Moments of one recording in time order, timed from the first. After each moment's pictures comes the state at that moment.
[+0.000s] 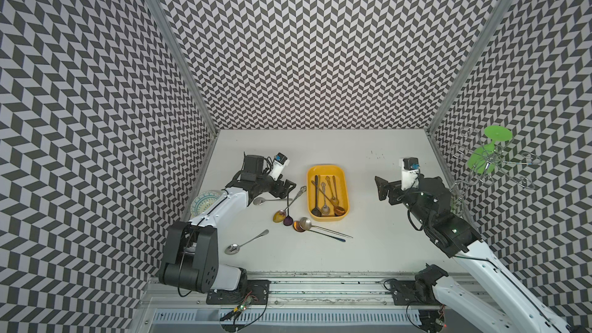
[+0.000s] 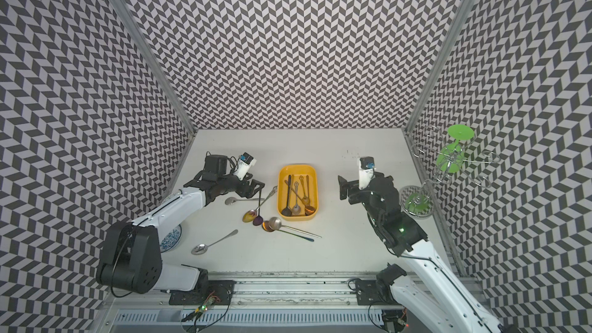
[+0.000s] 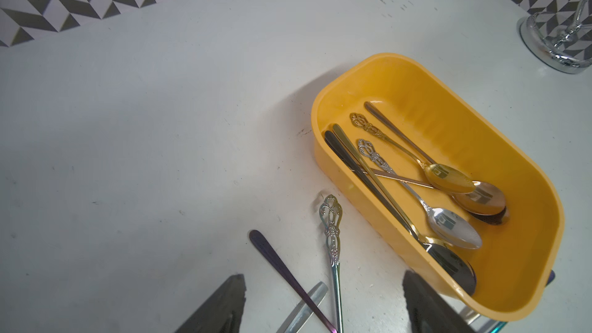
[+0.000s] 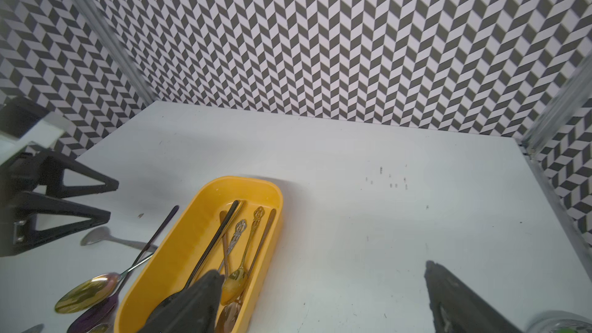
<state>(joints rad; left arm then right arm) -0.21 1.43 0.87 -0.23 0.48 0.29 0.46 0.73 0.69 -0.26 0.21 0.10</state>
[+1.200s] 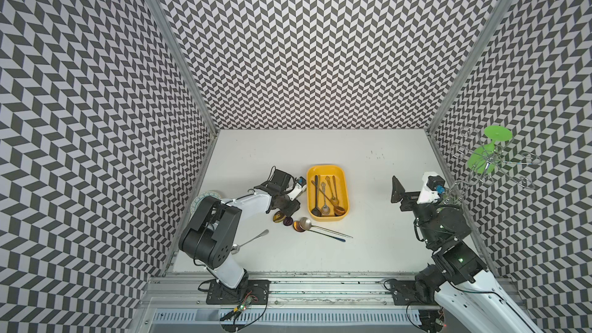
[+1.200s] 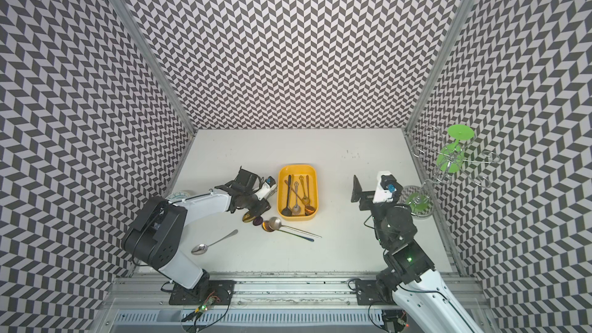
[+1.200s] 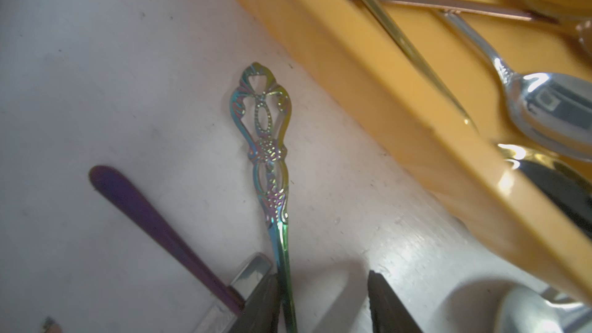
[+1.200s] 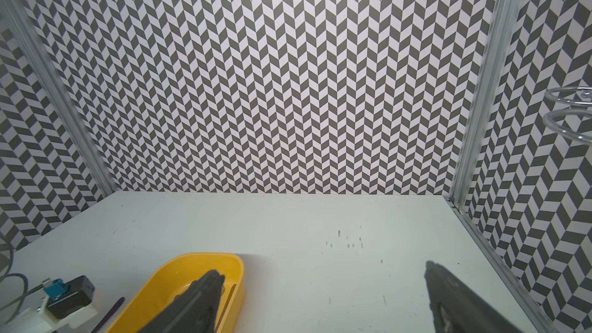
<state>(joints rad) -0.43 1.63 0.82 -0.27 0.19 0.32 0.50 0.46 0.45 0.03 0.41 0.02</state>
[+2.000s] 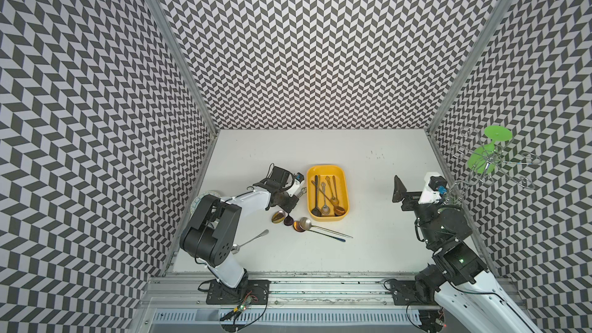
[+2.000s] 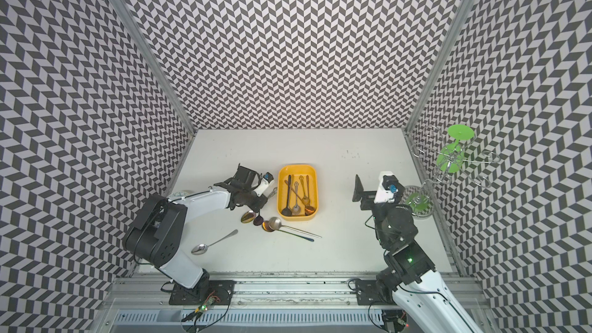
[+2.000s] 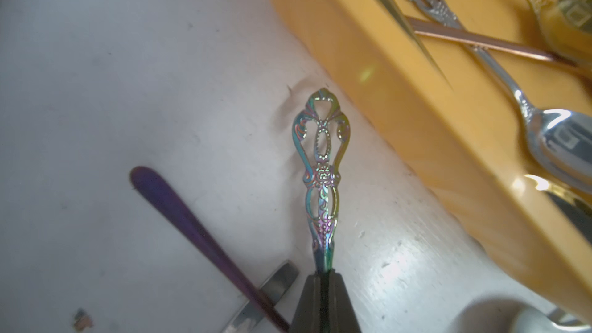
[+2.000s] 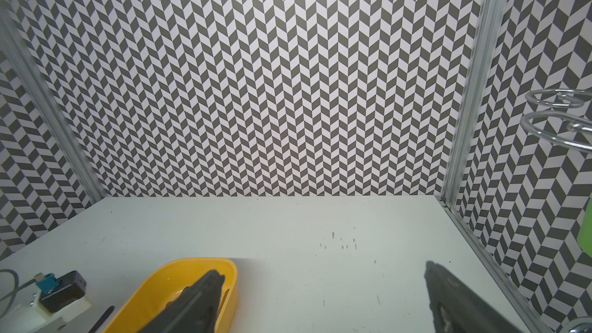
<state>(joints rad) -0.43 1.67 0.85 -0.26 0.17 0.29 0.50 0.45 0.45 0.03 0.43 0.02</state>
